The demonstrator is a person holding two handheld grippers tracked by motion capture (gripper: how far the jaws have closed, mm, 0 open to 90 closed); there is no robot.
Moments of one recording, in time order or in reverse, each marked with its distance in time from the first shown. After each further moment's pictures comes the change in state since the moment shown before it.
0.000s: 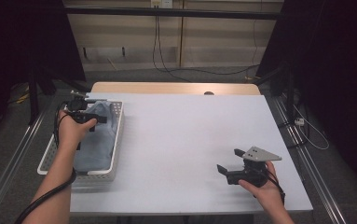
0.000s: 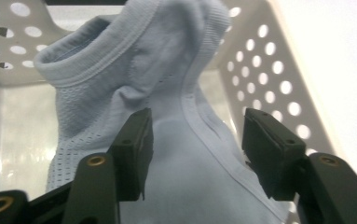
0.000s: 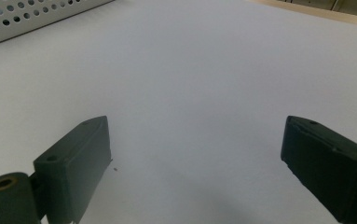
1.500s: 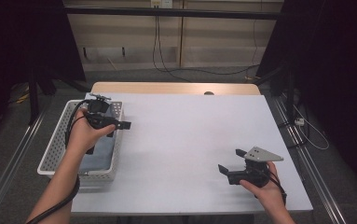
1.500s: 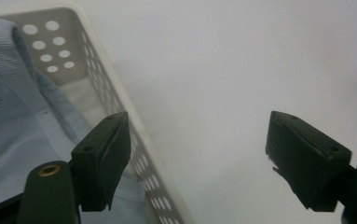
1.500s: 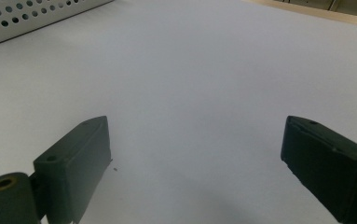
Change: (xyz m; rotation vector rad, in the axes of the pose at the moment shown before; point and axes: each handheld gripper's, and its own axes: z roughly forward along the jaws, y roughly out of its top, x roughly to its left) left arm -0.077 -0.005 -0.017 0.016 -0.215 0.216; right arm -0.002 -0.001 -0.003 0.000 -0.003 0.006
